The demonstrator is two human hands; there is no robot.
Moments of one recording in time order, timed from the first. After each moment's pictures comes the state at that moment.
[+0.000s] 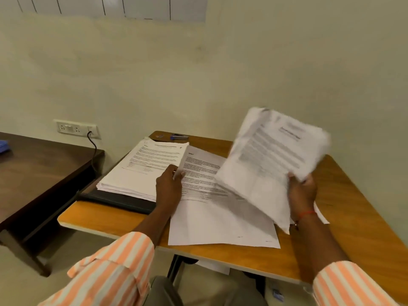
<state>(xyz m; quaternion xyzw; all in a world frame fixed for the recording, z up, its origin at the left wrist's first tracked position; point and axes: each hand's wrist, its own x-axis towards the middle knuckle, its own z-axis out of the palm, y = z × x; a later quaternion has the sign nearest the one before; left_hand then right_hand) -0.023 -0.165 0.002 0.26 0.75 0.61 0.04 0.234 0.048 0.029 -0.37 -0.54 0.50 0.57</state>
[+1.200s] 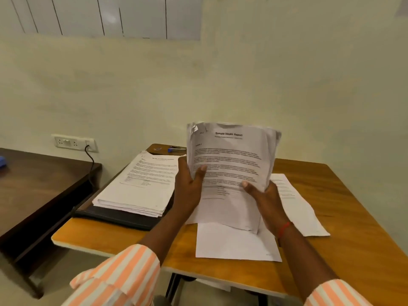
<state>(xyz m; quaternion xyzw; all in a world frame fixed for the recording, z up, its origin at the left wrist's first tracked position) 0.024 -0.140 0.065 0.39 0.60 0.70 0.01 0.197 -0.026 0.068 -0.25 -0.63 0.61 0.41</state>
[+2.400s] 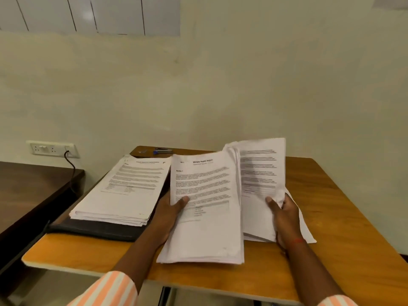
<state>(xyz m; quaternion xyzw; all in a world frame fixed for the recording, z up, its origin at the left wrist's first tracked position) -0.001 -0.151 -0.004 0.30 0.57 0.69 0.32 0.247 0.035 -0.006 -0.39 -0.59 0.53 0.46</state>
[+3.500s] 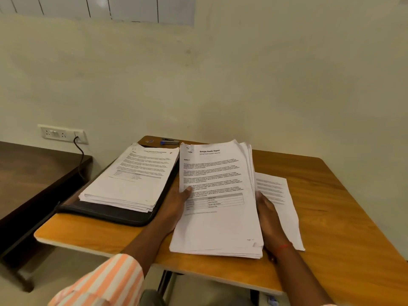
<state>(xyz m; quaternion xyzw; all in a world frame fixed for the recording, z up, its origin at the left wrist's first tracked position) 0.001 -0.138 -0.013 0.26 0.59 0.70 0.31 0.226 -0.023 0.010 -0.27 -0.63 0.63 0.35</state>
